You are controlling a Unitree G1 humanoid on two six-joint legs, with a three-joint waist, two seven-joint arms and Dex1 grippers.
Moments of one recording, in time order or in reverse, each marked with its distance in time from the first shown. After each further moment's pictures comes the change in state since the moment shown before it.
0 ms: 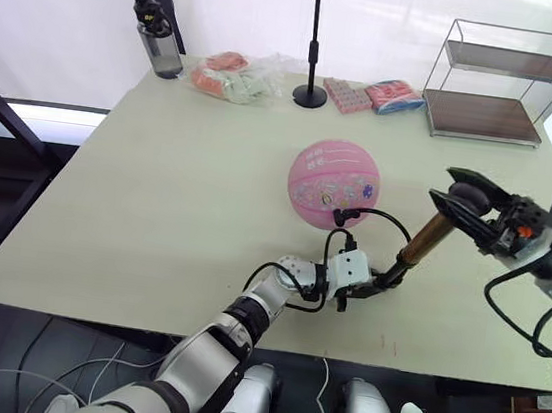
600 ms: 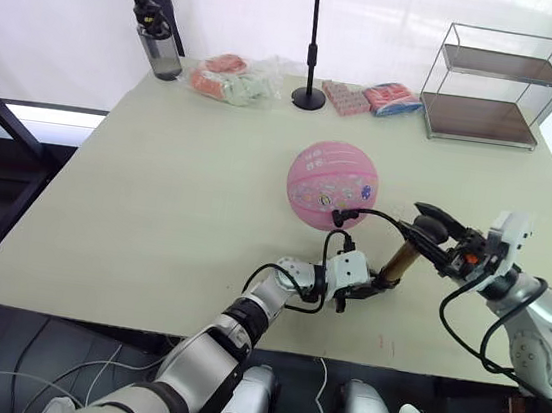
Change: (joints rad) left arm 0.000 0.002 0.001 0.003 0.000 0.006 0.006; right arm 0.095 0.160 0.150 0.194 -0.223 -0.211 0.050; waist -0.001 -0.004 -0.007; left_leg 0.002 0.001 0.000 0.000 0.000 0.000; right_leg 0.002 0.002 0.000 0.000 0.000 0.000
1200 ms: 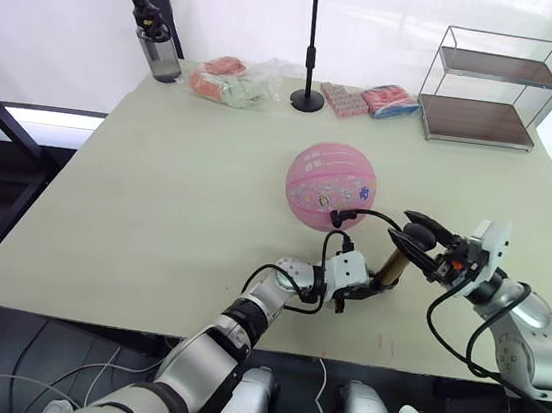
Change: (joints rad) left arm 0.001 0.001 0.003 0.004 -0.006 0.005 -0.001; right arm -0.012 0.032 0.019 0.030 -0.034 -0.043 0.000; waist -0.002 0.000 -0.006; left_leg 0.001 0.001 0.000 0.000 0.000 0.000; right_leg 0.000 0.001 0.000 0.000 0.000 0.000
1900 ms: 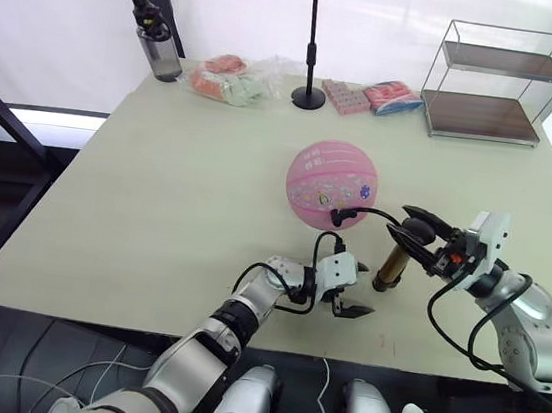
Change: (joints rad) left arm 0.068 0.079 0.018 -0.166 -0.047 0.077 -0.154; right arm -0.045 -0.037 0.000 -0.023 -0.009 0.023 -0.011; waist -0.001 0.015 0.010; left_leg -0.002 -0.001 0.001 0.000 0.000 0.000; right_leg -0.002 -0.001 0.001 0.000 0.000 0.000
